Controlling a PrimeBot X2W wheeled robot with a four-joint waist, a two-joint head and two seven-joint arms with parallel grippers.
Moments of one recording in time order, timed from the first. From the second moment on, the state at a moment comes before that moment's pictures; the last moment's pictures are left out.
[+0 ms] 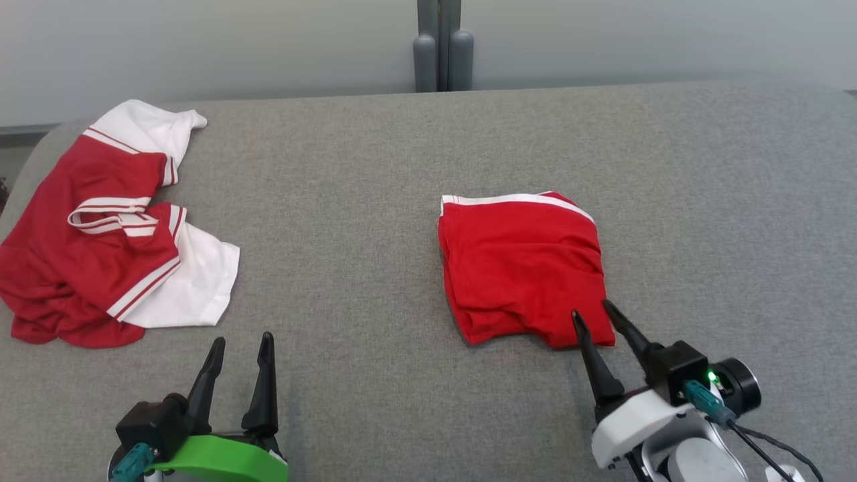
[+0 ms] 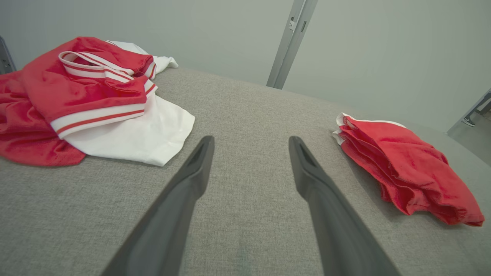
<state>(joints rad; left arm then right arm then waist) -0.02 0.12 -0.14 0.25 -0.43 -0.13 -0.26 -0.14 -0.05 0.19 0.32 0.01 0.13 -0.26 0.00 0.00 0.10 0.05</state>
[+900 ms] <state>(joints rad) 0.13 0.11 -0.07 0.29 -0.38 -0.13 -0.26 0.10 -0.05 -0.08 0.19 0.01 0.13 -0.26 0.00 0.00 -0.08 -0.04</state>
